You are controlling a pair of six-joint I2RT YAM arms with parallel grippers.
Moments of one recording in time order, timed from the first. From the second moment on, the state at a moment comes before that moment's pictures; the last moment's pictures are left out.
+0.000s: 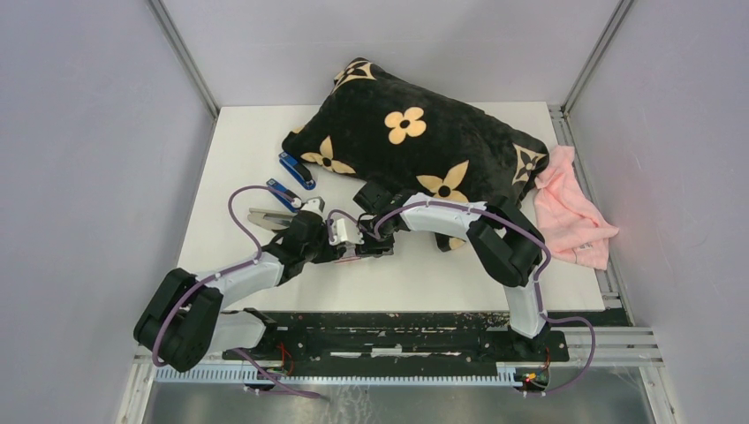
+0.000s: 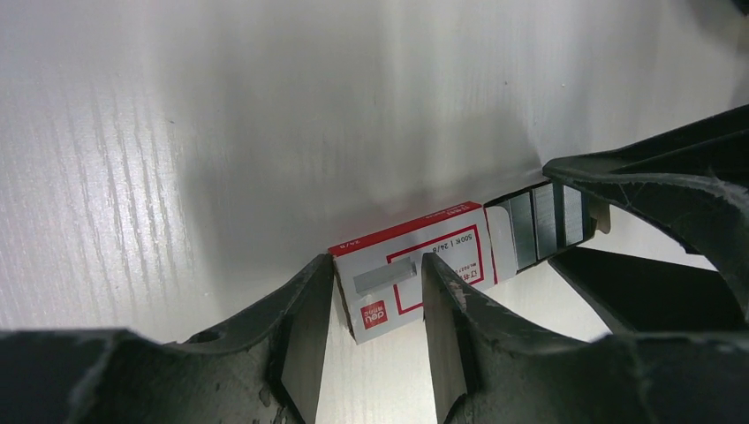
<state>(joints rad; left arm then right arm) -0.52 1.25 0.42 0.04 -0.02 -0.60 0.89 2.01 1.40 -0.58 -0.29 -0.87</state>
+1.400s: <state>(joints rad) -0.51 1.32 0.44 0.09 0.03 -0.58 0.87 2.03 1.42 -0.57 -0.31 -0.82</state>
